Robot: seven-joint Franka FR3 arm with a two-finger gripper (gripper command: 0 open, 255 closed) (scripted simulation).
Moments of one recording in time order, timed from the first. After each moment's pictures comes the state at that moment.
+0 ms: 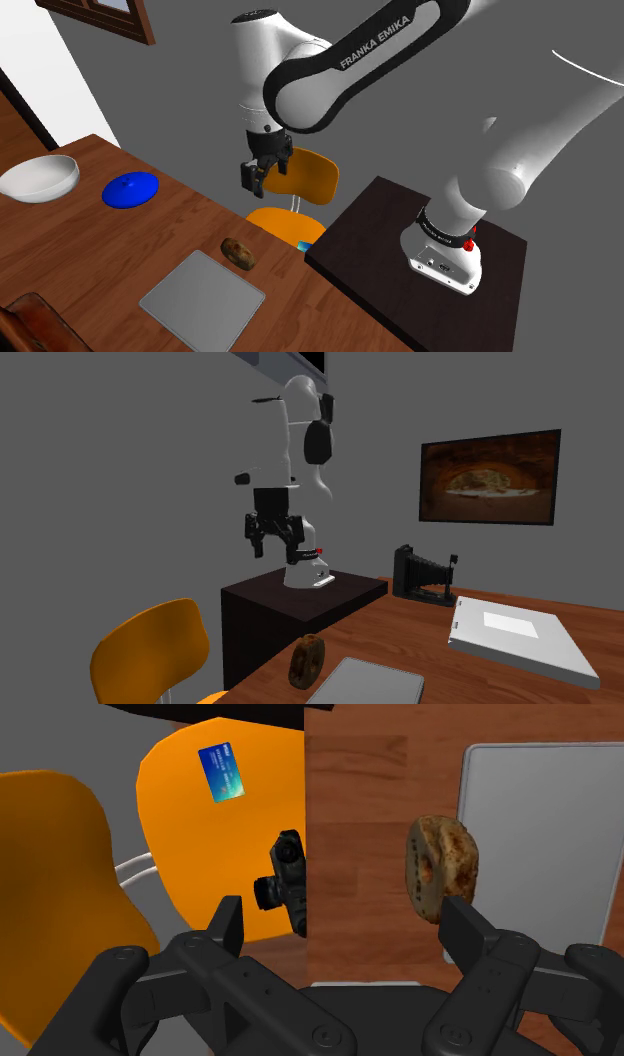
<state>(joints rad) 0.14 -0.15 0.47 -2.44 0.11 2.23 0.38</state>
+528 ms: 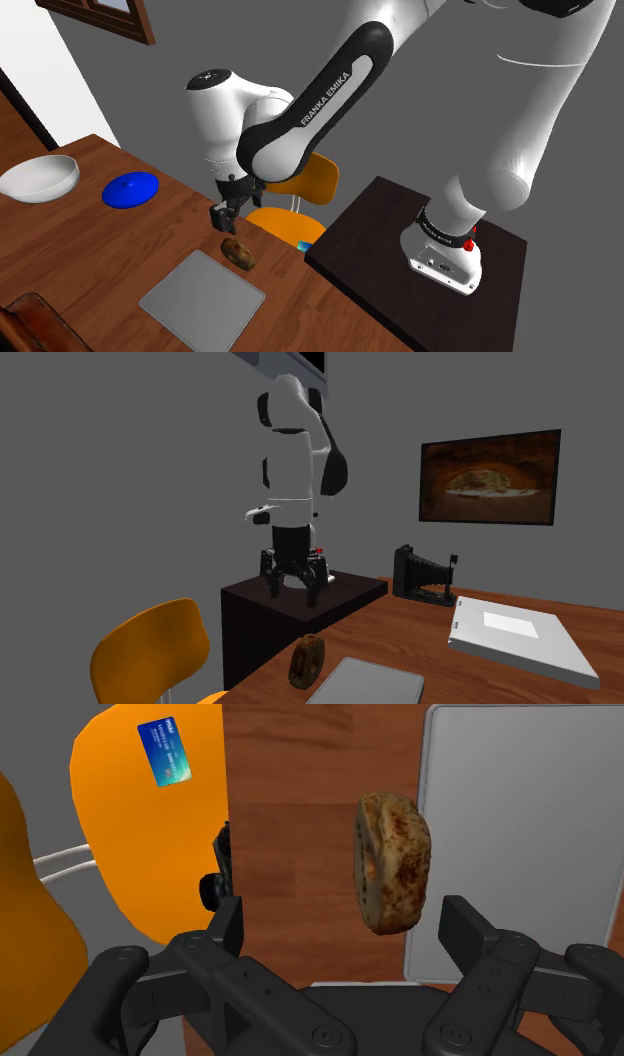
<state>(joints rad) 0.20 0.19 0.52 -2.29 -0.13 2.37 0.64</state>
